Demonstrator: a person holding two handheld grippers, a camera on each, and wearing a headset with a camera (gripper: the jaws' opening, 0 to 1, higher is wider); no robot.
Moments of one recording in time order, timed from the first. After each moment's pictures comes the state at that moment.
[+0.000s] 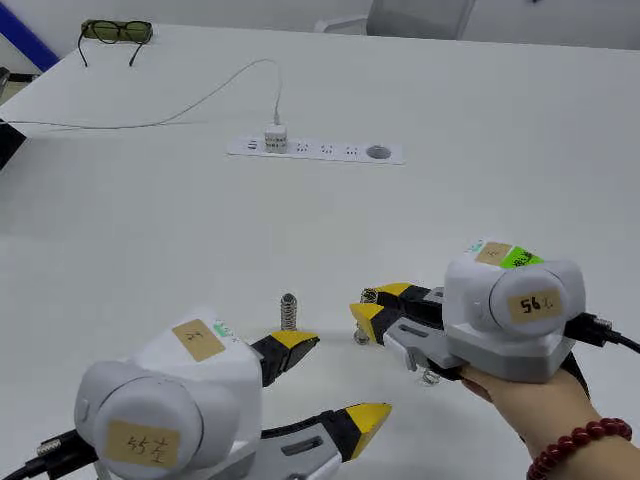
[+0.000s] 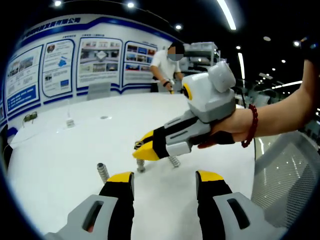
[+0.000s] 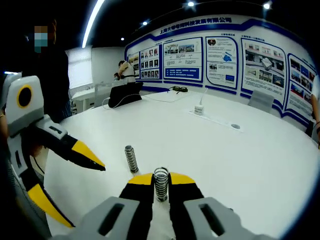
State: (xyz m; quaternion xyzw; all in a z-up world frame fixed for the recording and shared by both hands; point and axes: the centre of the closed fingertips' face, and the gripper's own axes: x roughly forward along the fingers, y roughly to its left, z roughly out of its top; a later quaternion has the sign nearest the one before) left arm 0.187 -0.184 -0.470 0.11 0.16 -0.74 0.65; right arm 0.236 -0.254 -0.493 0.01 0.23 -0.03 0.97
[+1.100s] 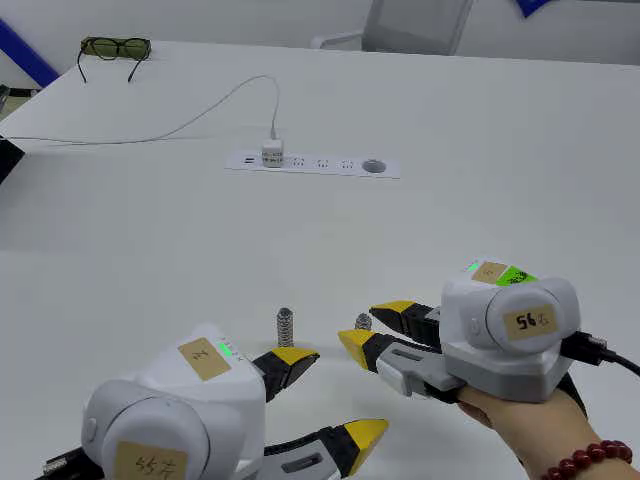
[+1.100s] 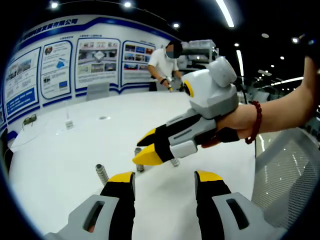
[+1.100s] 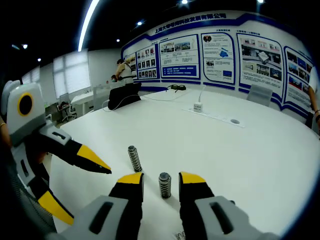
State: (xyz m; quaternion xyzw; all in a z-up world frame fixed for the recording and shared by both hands) left arm 0.183 -0.186 -0.471 0.13 0.16 -0.74 0.64; right arm 0.225 -0.250 -0.482 0.04 0.22 -0.04 0.97
